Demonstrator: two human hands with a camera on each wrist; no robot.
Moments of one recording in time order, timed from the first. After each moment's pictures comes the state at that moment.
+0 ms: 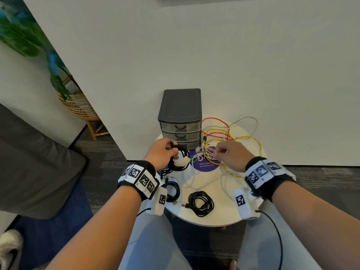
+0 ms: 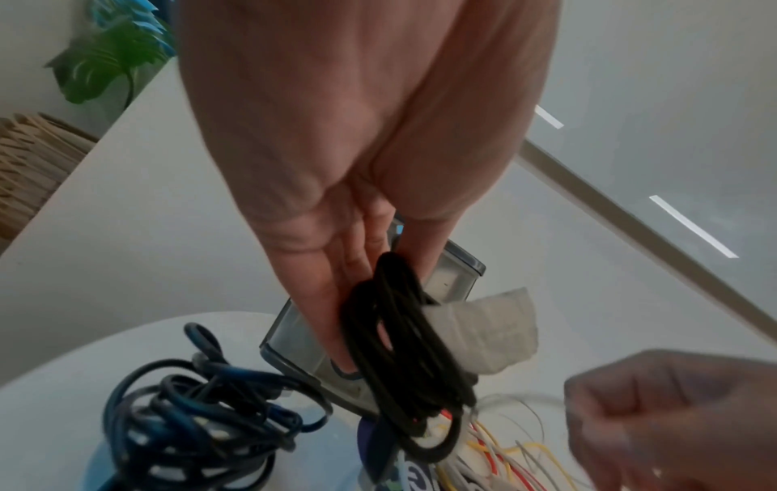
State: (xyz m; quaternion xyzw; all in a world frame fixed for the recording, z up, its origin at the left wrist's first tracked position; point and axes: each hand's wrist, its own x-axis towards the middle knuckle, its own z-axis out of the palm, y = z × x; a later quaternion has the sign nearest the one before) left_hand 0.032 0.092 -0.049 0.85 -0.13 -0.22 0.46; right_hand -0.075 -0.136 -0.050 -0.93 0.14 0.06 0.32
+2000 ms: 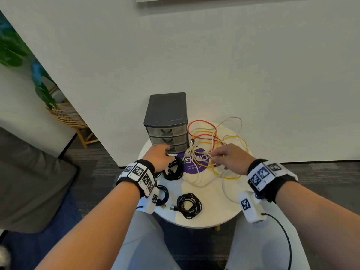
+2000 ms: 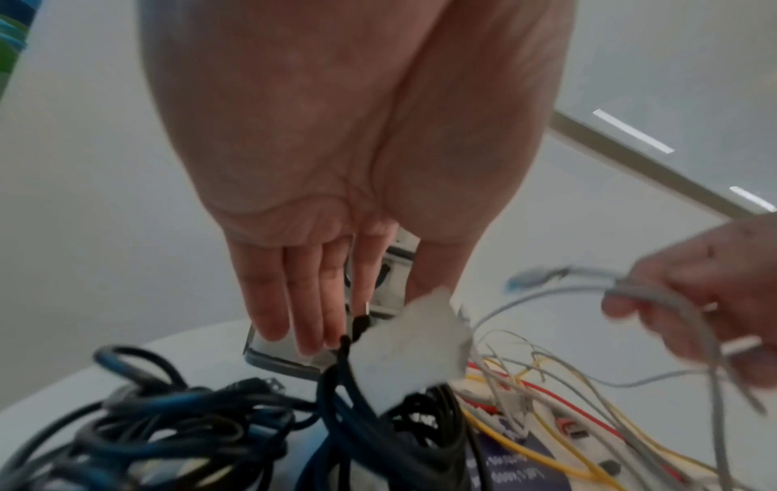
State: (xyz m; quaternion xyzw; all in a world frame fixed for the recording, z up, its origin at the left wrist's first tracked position) left_hand 0.038 0.060 -0.058 0.93 -0.22 -0.22 0.21; right_hand -0.102 -0.171 -0.058 -0.88 0.13 0.06 0.45
